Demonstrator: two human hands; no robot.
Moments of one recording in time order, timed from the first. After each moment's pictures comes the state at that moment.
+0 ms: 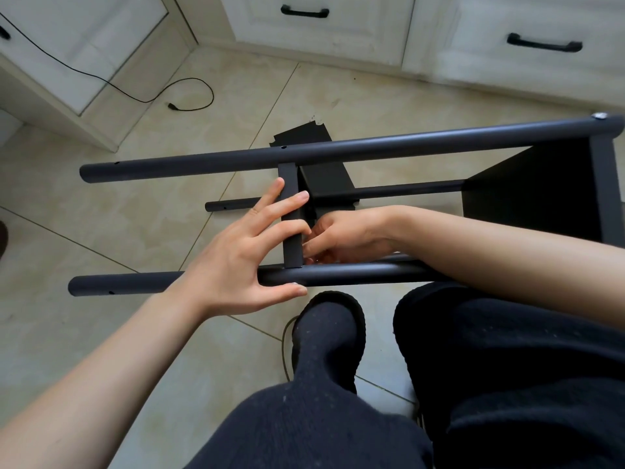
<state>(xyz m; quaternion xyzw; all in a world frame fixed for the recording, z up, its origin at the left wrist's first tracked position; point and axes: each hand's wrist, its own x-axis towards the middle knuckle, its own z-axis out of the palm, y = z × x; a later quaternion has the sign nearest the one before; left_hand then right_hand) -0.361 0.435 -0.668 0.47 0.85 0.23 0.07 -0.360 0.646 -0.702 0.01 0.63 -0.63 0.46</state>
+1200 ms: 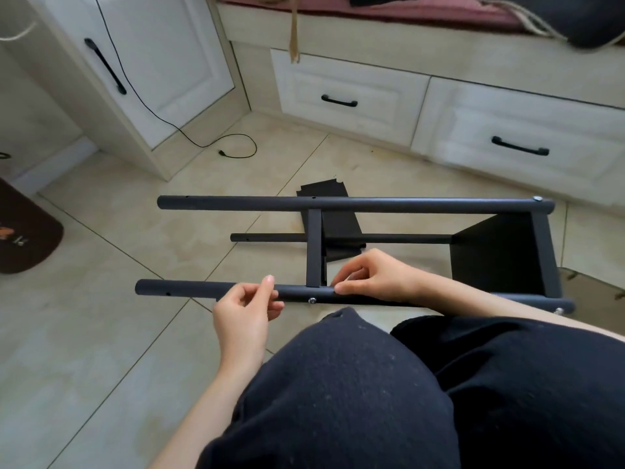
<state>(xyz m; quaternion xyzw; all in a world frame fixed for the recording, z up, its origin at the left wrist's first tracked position) -0.253 0.446 -0.654 -0.25 0.76 0.60 0.00 -0.298 0.673 -0.660 -0.08 0.84 -0.47 0.25</state>
